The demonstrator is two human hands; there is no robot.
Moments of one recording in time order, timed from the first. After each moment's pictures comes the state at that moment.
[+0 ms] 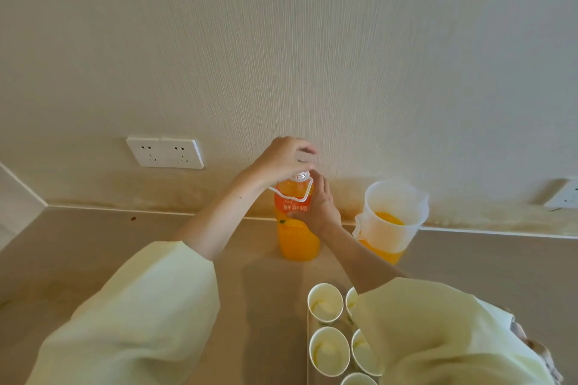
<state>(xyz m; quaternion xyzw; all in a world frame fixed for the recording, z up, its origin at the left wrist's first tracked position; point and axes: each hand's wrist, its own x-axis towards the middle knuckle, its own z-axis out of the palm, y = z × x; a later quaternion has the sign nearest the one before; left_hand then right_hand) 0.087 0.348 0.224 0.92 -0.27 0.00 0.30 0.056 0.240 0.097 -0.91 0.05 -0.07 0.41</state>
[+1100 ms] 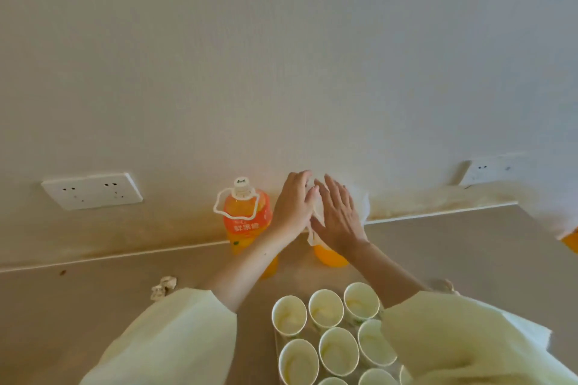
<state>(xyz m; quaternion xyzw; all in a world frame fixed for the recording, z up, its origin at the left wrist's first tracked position) 0.040 0.238 0.157 0.87 -0.26 0.07 0.41 0.002 0.122 0.094 -0.95 0.01 -0.27 0.14</state>
